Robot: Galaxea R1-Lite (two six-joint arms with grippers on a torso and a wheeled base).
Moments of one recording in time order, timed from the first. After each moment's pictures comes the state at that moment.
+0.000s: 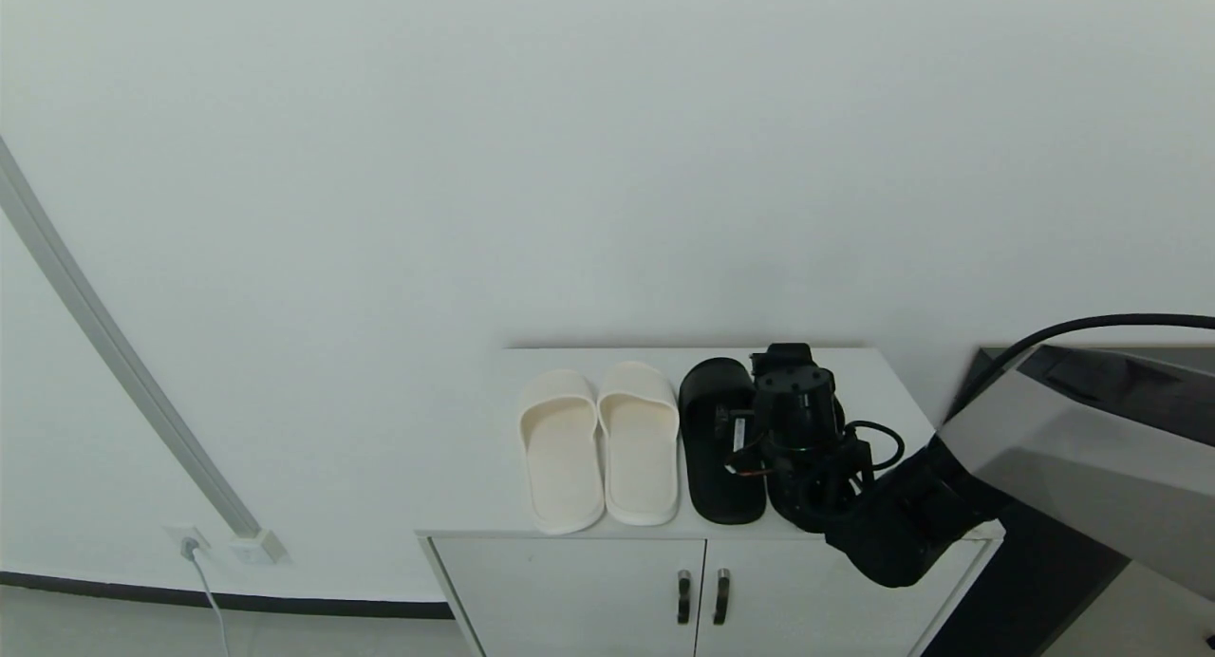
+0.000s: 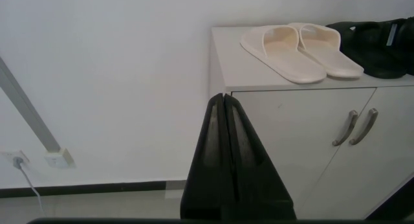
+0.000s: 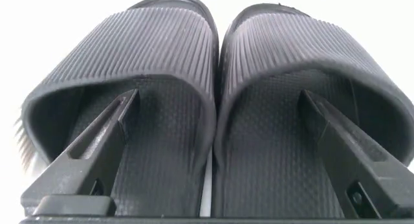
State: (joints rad) left arm 0.00 0.00 0.00 0.00 -0.03 0.00; right arm 0.64 2.24 -1.06 -0.89 -0.62 0.22
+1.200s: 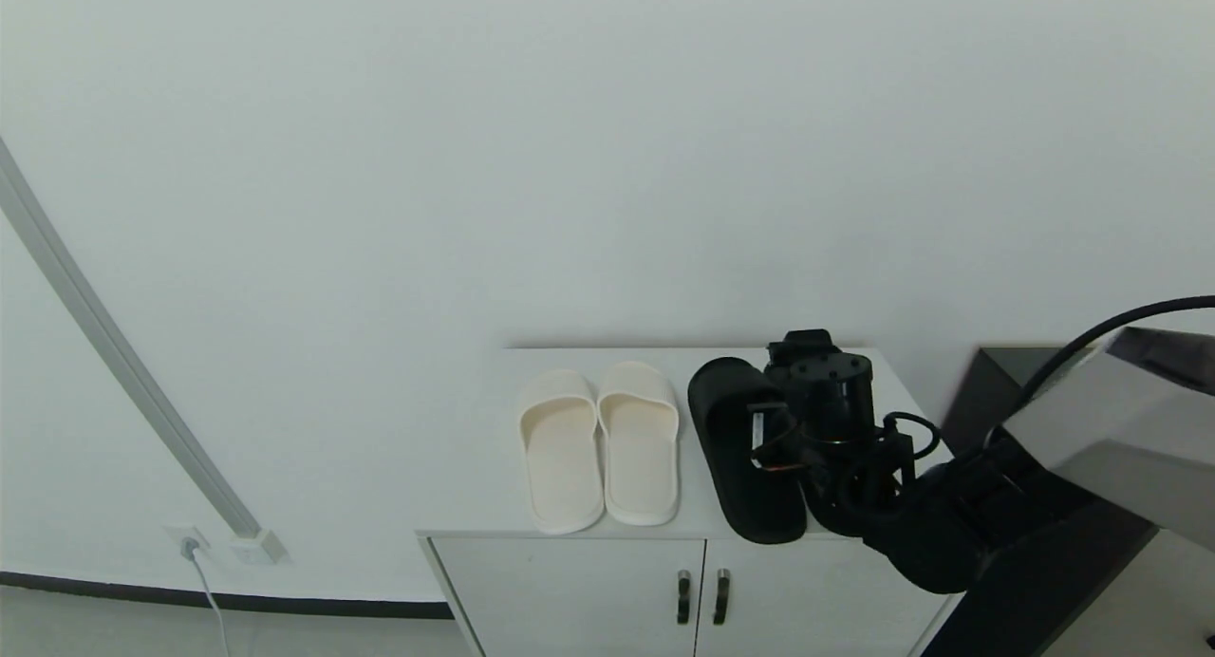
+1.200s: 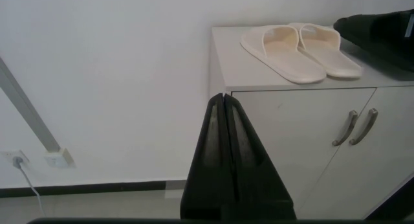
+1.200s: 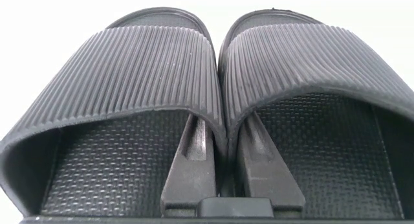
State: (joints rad) left arm 0.00 0.00 0.00 0.00 -0.03 0.00; right arm 0.65 2.11 -0.95 -0.90 -0.56 0.15
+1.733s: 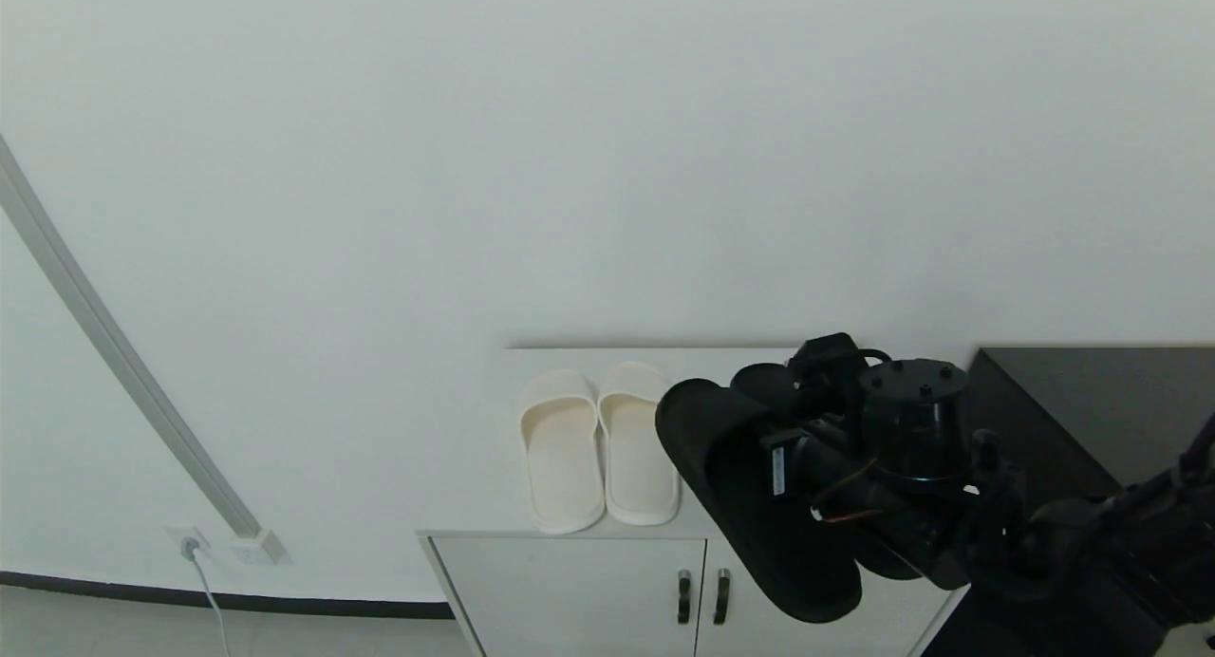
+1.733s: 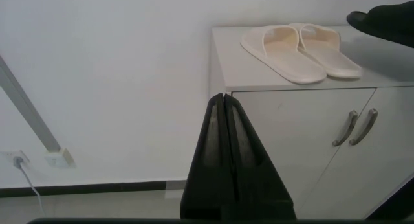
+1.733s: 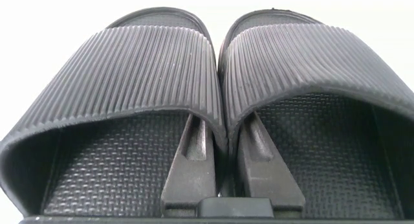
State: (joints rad) left arm 0.00 0.00 0.00 0.00 -0.03 0.00; right arm 0.72 1.86 -0.72 -0.89 -0.32 0.11
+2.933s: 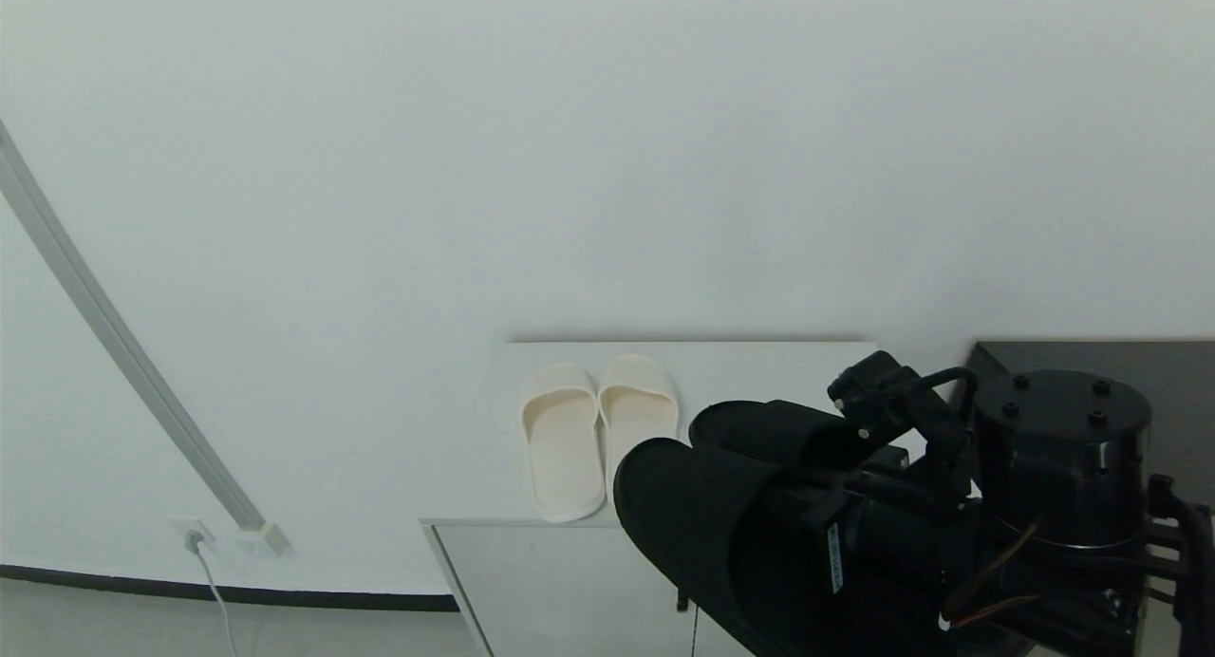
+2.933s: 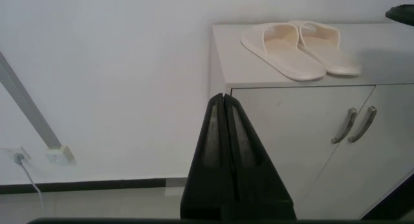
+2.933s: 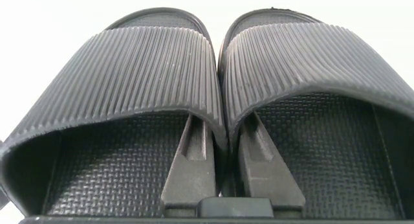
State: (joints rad) left arm 0.00 0.00 0.00 0.00 -0.03 0.00; right arm 0.84 1.58 -0.61 -0.67 -0.10 0.12
